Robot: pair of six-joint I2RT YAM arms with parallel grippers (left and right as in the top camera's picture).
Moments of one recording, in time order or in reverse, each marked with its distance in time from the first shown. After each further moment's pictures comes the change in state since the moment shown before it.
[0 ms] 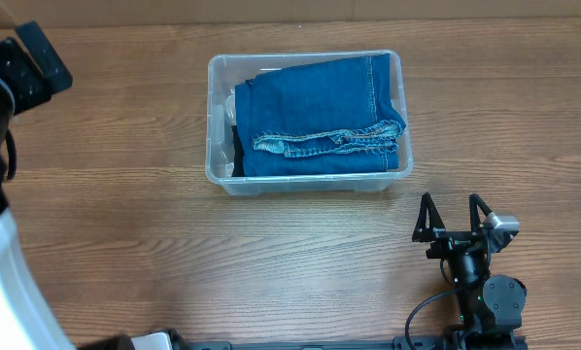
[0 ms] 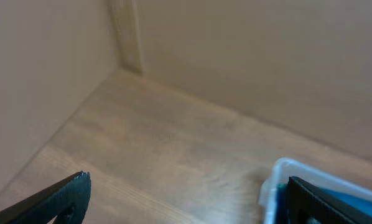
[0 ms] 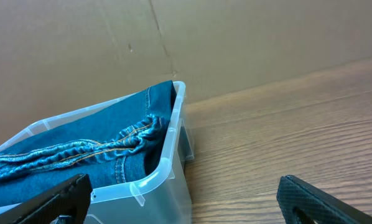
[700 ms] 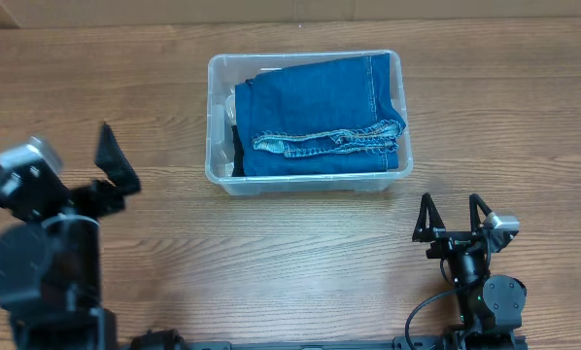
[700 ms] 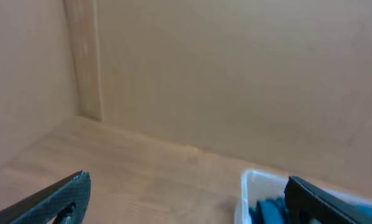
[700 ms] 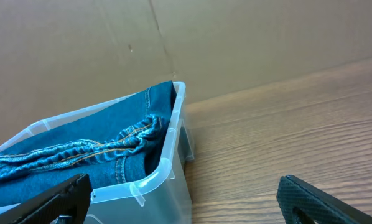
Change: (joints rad) left arm -0.064 -0.842 -1.325 0.895 0.066 0.000; right arm 0.000 0.000 0.000 0.000 0.000 0.000
